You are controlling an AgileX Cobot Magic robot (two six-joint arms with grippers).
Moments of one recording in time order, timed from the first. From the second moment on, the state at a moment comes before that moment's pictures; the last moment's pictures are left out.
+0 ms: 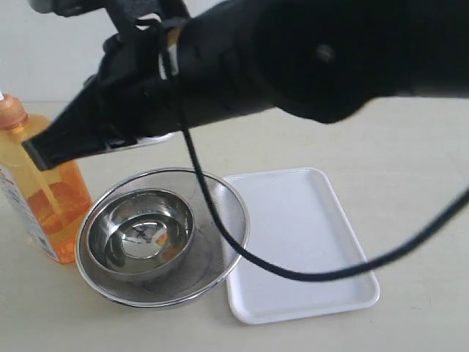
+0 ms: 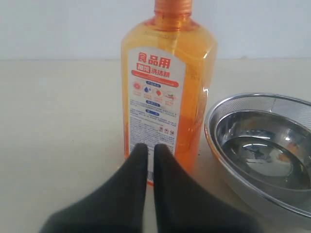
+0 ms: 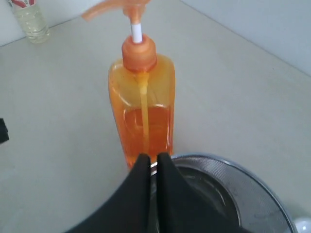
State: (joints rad) left arm -0.10 0.00 0.00 0.04 0.32 -0.07; right arm 1.01 1.55 -1.23 0.01 0.26 0.03
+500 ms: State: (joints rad) left arm -0.10 0.00 0.00 0.04 0.32 -0.07; right arm 1.01 1.28 -0.91 0.00 0.31 0.06
